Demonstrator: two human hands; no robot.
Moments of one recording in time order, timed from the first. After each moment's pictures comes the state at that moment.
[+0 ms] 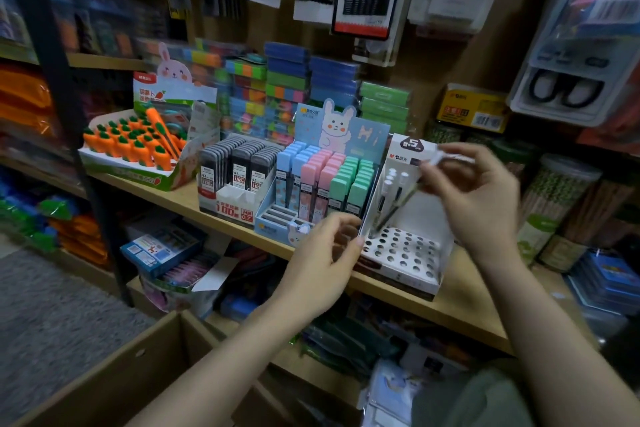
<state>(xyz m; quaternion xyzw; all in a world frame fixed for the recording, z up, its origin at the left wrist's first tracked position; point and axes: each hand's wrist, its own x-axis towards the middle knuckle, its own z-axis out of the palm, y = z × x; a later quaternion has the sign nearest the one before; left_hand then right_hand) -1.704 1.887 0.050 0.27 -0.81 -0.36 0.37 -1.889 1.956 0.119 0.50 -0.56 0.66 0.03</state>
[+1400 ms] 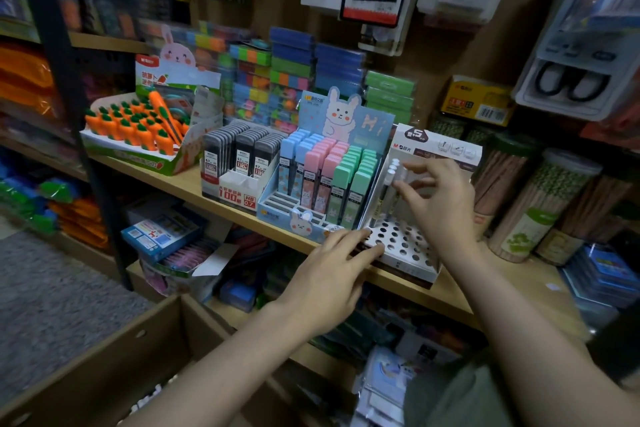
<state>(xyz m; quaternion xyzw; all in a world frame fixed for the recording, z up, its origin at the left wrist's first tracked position) -1.708 1.887 0.007 0.18 -0.95 -0.06 0.25 -1.890 1.927 0.087 0.53 -0.69 0.47 0.15</state>
